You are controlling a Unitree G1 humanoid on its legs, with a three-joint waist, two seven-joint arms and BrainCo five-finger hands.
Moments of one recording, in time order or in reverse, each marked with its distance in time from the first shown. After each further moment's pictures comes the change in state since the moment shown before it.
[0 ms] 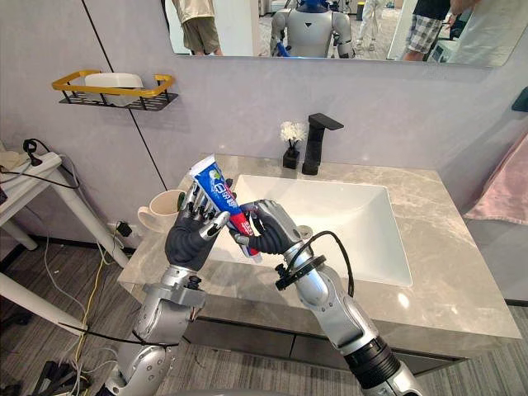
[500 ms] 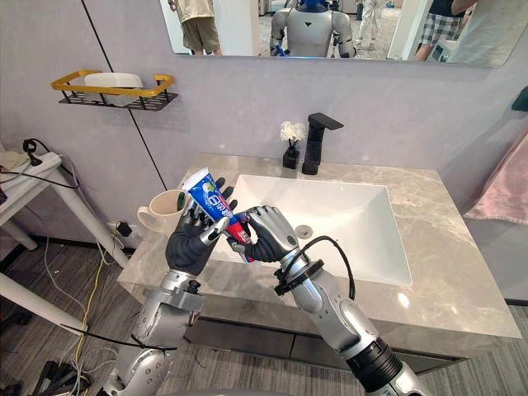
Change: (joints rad) left arm 0.029 0.008 0.000 0.016 -0.012 -0.010 -0.012; right arm 0.006 -0.025 0.050 0.001 -0.153 -0.001 -0.086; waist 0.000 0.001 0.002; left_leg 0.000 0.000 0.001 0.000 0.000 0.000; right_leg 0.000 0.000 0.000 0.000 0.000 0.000
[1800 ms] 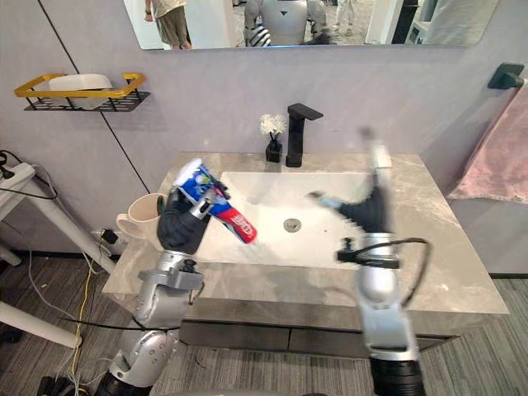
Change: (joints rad) left arm -0.114 -0.053 0.120 -0.029 0.018 -0.013 0.057; right arm 0.132 0.139 -0.702 -0.159 0.354 -0.006 -0.115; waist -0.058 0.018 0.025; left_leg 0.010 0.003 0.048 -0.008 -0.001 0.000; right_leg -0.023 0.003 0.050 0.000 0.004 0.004
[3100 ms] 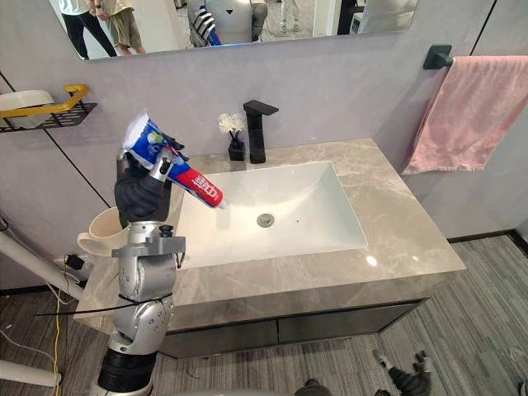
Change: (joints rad) left arm -0.191 -0.068 0.187 0.018 0.199 -0.012 0.080; right arm 0.502 0.315 -0.268 0.642 0.317 0.128 0.141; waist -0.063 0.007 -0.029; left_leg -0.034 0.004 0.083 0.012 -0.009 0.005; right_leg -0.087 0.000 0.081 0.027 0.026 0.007
